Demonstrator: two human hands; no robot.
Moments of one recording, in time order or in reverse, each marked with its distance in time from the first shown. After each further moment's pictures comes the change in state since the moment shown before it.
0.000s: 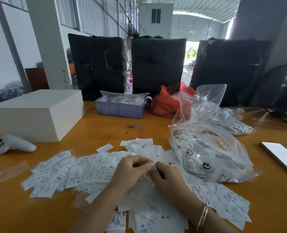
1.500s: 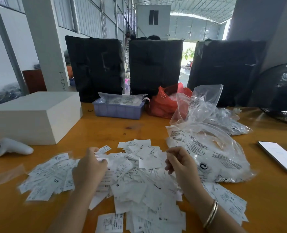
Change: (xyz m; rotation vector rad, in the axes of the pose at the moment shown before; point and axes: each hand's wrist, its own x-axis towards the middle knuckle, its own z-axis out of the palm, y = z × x) left_hand 0.014 -0.017 -0.063 0.665 0.518 -0.238; right_hand 0.006 0.006 -0.031 0.603 0.282 0.160
